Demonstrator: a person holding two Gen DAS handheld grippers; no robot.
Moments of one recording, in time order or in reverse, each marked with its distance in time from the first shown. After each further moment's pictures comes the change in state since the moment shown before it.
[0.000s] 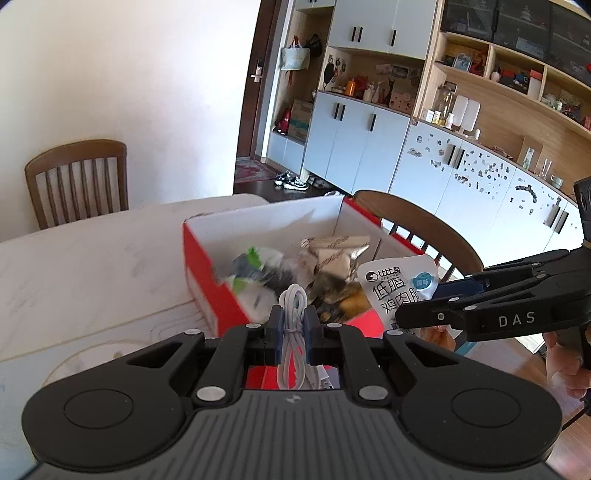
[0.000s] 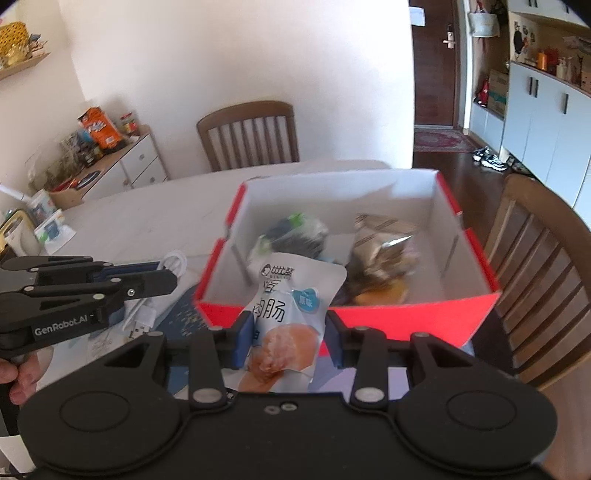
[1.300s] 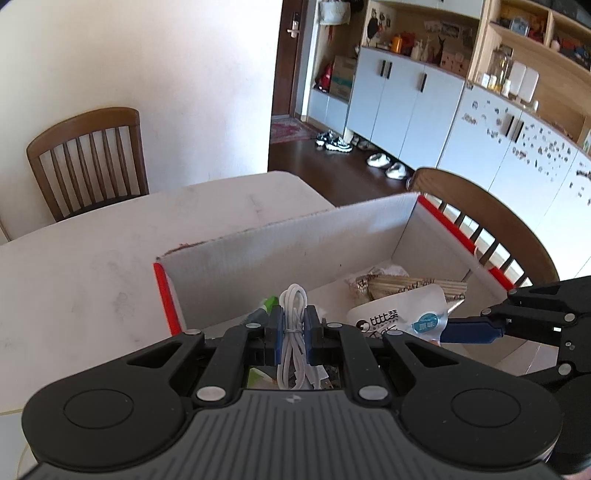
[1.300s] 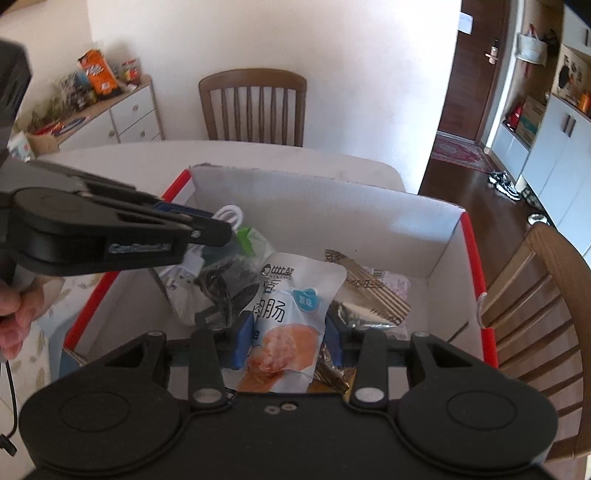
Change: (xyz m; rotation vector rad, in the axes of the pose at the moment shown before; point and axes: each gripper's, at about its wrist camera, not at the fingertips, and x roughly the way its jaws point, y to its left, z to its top) left arm 0.153 0.013 0.066 -0.029 0.169 0.145; right arm 0.104 -0.030 0.046 -0.211 0.103 -0.025
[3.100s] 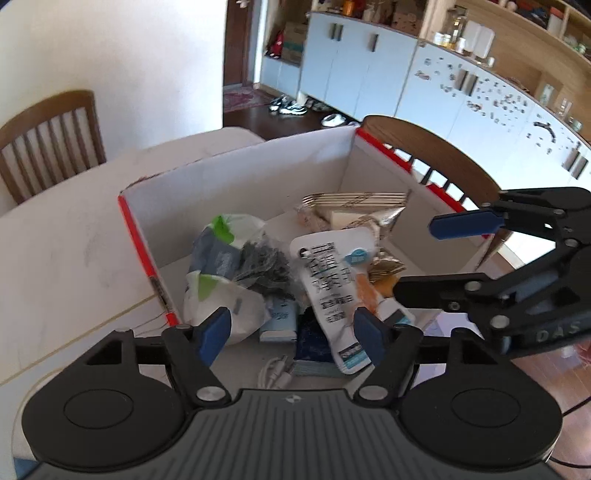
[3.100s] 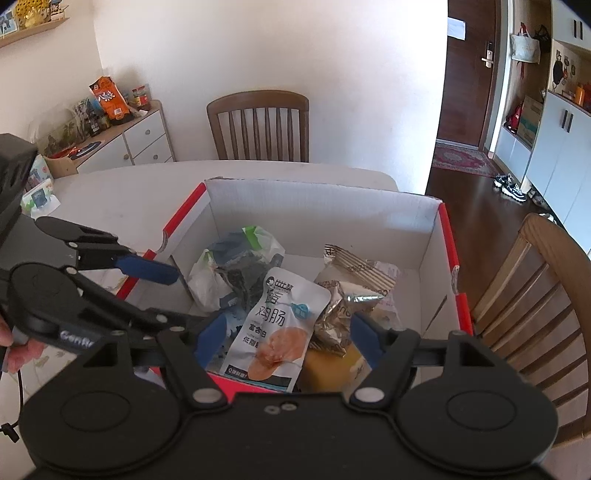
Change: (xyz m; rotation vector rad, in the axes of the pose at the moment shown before) left arm -0.028 -0.017 -0.042 0.101 0.100 -0.134; right arm -0.044 -0.015 -0.020 0.053 -0.074 0.054
